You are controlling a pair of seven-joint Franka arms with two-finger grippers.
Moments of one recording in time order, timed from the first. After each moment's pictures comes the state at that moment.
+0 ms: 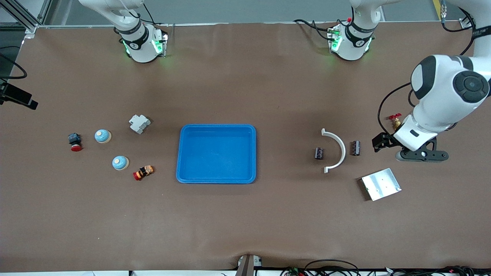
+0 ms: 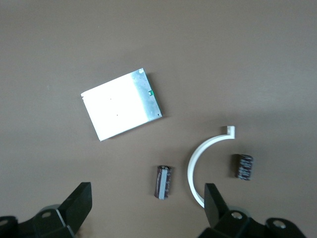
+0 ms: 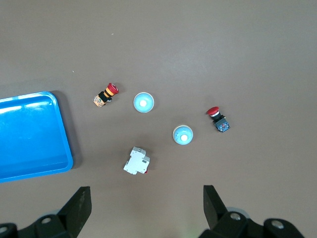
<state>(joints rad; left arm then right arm) 0.15 0.13 -0.27 -1.93 0.07 2.17 -0.09 -0.03 0.07 -0.10 -1.43 0.02 1.46 0.05</state>
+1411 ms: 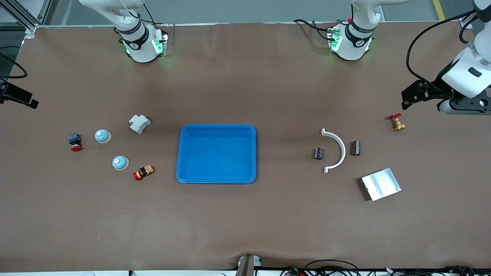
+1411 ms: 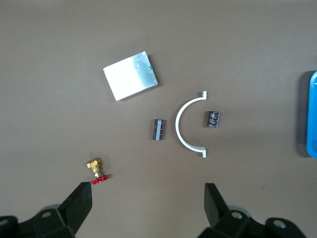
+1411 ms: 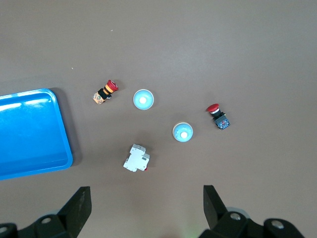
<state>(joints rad) 0.01 0.00 -0.13 -1.58 0.01 1.62 -0.06 -0.03 0.07 -0.09 -1.43 0.02 1.44 0.05</state>
